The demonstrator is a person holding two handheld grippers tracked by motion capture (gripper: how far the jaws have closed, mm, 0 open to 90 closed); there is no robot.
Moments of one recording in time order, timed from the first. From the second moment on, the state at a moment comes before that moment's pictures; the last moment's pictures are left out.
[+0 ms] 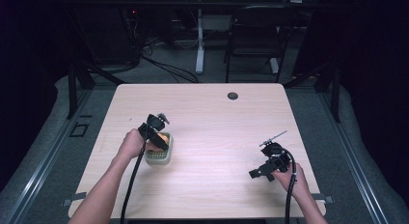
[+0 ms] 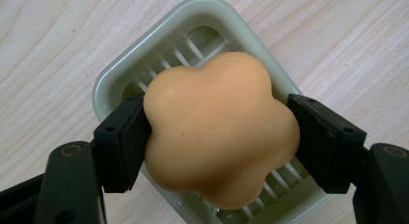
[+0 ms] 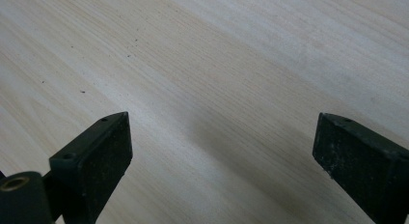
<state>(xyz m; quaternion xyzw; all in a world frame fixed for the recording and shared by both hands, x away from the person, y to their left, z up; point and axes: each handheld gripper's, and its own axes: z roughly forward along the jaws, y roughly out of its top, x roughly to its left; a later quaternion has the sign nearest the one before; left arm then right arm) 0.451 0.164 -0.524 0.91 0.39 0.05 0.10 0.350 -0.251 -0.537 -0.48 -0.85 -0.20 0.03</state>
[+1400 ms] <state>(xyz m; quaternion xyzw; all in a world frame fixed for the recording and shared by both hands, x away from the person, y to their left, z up) 0.406 0.228 -0.482 0.89 0.43 0.08 0.15 0.349 -0.250 -0.537 -0.48 -0.85 -0.20 0.03</state>
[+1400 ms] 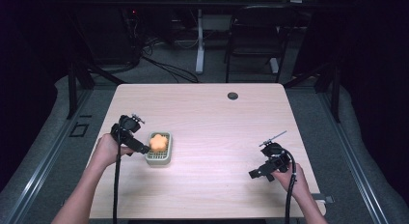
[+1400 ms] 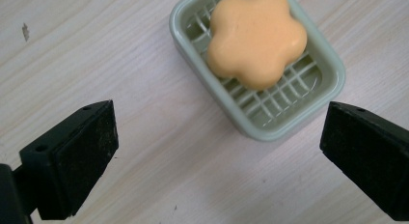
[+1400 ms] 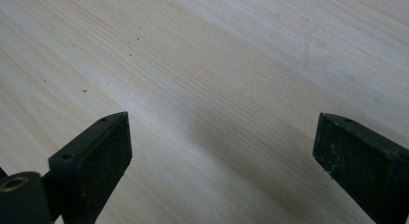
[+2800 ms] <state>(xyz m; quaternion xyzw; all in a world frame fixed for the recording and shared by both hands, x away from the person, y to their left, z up) 0.312 0.290 -0.527 0.87 0.48 0.08 0.13 0.349 -0.248 -0.538 -0.48 -0.85 -0.20 0.03</state>
